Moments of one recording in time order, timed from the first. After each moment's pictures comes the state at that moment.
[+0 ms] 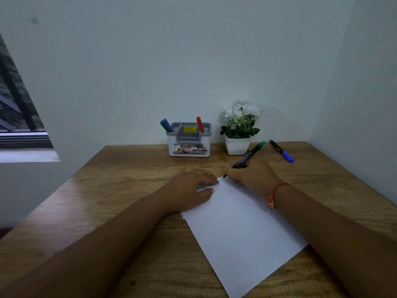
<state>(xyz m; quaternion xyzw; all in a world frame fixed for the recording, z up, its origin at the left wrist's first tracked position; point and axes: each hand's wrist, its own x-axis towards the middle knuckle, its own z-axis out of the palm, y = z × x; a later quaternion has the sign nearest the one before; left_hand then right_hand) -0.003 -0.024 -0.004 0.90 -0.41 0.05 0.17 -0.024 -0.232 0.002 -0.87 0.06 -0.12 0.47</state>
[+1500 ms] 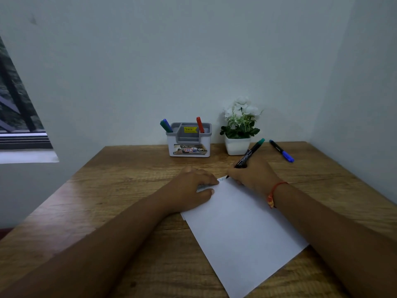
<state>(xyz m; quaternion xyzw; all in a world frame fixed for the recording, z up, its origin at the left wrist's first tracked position) -0.001 -0.025 -0.004 0.89 -0.41 0.04 0.18 -0.011 -0.238 -0.006 -0.89 0.08 -0.10 0.43</state>
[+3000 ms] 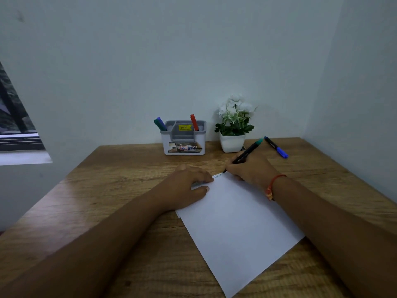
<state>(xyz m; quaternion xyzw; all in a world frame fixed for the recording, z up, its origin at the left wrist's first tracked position) 0.002 -0.023 -0.006 0.89 -0.41 0.04 0.19 -0.019 -0.241 0.006 -0.88 0.10 -0.10 0.46</state>
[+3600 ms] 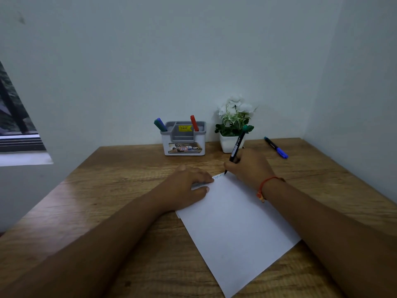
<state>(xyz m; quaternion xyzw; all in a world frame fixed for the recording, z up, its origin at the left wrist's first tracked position) 0.001 -0.023 -0.007 0.89 -0.41 0.05 0.19 -0.014 -0.233 0.007 -0.93 0.08 -0.16 0.31</state>
